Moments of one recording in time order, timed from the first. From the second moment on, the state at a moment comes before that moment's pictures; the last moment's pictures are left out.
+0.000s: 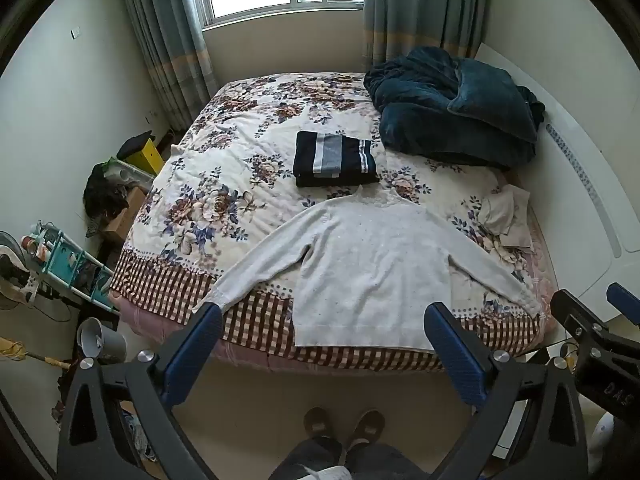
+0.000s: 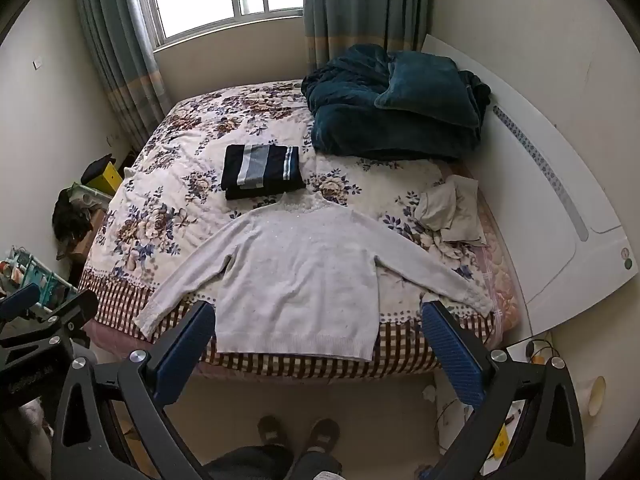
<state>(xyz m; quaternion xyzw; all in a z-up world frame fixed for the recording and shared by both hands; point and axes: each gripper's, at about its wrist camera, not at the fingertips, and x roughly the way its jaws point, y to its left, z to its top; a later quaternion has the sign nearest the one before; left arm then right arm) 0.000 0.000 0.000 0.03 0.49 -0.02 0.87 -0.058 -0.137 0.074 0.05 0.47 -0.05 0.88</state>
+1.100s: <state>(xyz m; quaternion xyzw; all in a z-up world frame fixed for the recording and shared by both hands) 0.002 -0.007 0.021 0.03 0.47 -0.02 0.88 -0.063 -0.142 0.081 0.04 0.46 -0.05 0.88</state>
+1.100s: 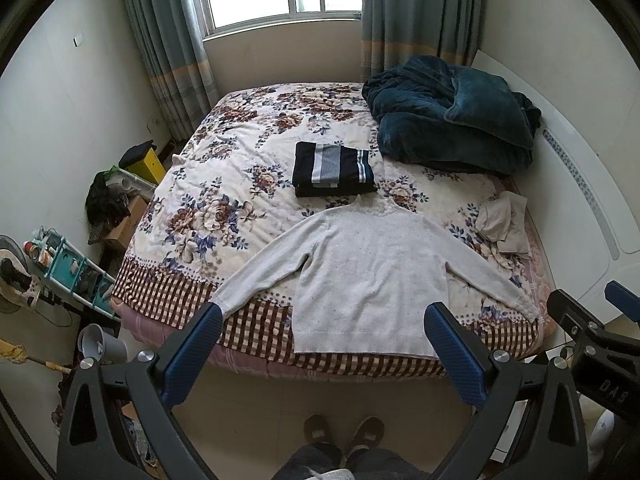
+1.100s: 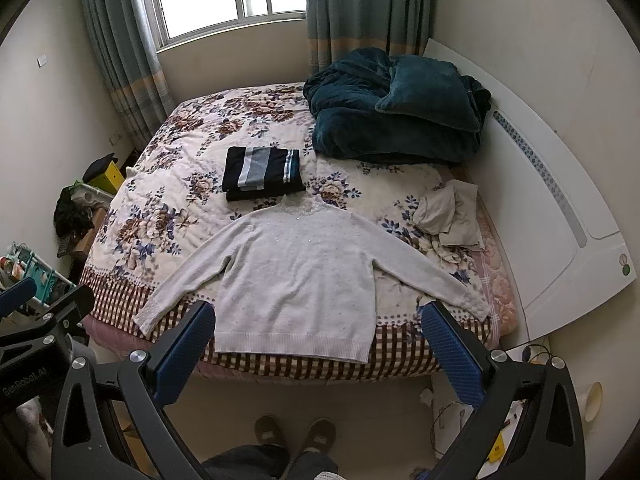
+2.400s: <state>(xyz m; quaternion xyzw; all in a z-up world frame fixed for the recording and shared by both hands) -0.004 -0.015 0.028 0.03 0.46 -0.02 0.89 -0.068 -0.143 0.100 0.03 0.46 -0.05 0.89</state>
